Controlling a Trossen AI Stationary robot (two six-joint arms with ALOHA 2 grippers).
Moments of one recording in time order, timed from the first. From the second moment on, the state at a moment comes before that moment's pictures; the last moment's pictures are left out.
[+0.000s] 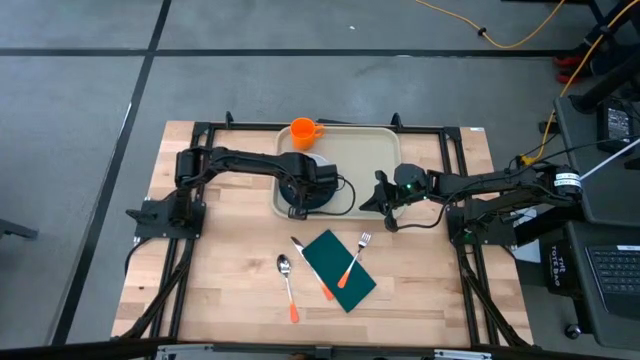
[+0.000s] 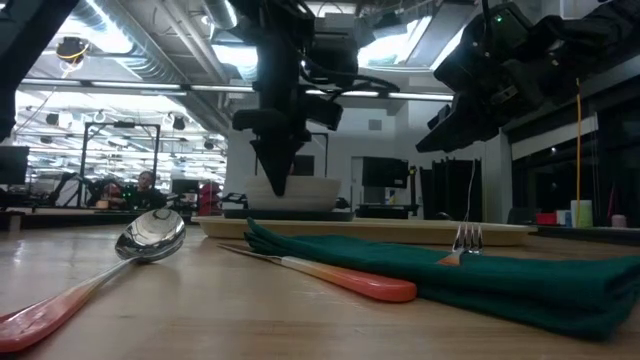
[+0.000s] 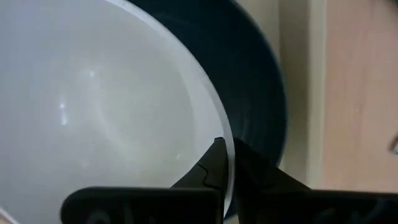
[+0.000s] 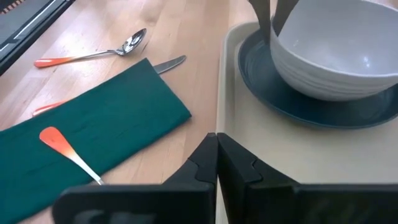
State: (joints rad) left arm 0.16 1.99 1.56 -1.04 -0.14 0.28; right arm -0.19 1.22 0.47 0.21 -0.29 -0.11
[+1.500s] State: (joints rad) left arm 0.15 1.89 1.60 -1.10 -0.14 0.29; right arm -0.18 1.22 0.47 0.20 -0.29 -0.10
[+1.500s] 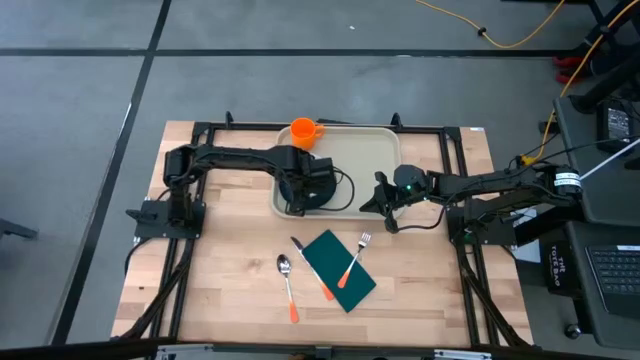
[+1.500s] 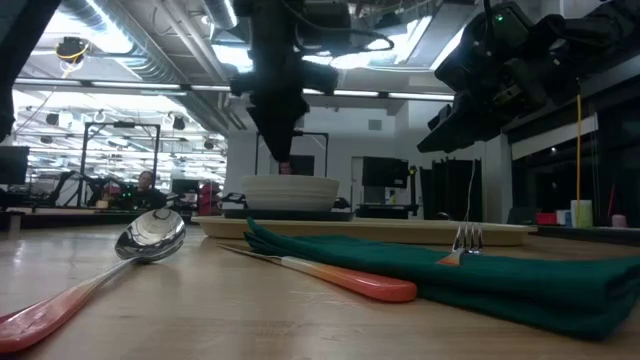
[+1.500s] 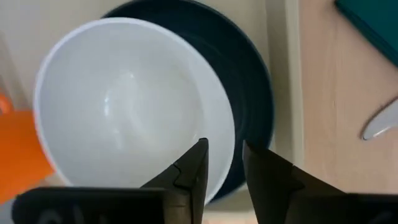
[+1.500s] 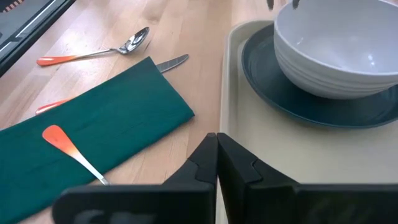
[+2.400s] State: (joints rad) left arm -0.03 1.39 1.07 -0.68 -0.26 0.06; right arm -0.18 1.22 0.47 0.21 -0.26 -0.11
